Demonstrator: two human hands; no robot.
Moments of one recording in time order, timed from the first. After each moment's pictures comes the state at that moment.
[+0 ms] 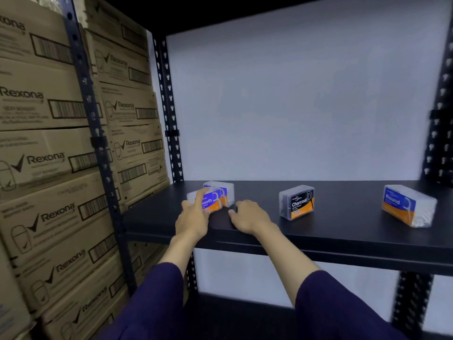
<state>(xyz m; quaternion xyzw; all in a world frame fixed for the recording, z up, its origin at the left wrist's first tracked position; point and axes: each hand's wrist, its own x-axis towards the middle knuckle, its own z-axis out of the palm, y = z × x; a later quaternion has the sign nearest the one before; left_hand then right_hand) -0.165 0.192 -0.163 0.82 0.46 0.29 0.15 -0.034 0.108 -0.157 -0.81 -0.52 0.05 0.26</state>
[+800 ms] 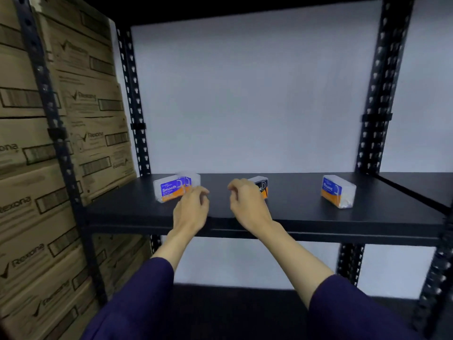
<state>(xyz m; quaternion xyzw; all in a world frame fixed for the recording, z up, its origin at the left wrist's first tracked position) -0.127 0.113 -0.161 0.84 0.35 0.39 0.16 -0.022 0.003 -0.143 -0.73 -0.52 -0.16 0.41</state>
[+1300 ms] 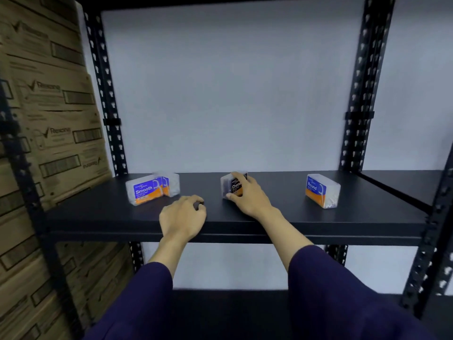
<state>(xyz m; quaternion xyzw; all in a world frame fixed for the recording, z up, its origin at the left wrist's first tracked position) -0.096 0.096 -0.167 0.86 0.41 0.30 0.05 0.070 0.010 -0.156 -0.81 -0.46 -0.01 0.36</state>
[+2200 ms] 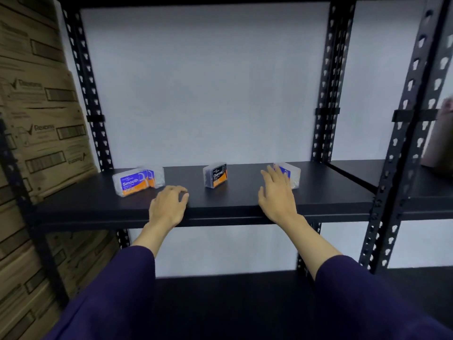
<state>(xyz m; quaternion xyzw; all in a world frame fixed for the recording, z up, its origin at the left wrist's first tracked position) -0.108 0.082 -0.164 0.88 0.36 0.28 0.11 0.075 -0.106 -0.168 -0.84 -0.39 -0.24 0.28</state>
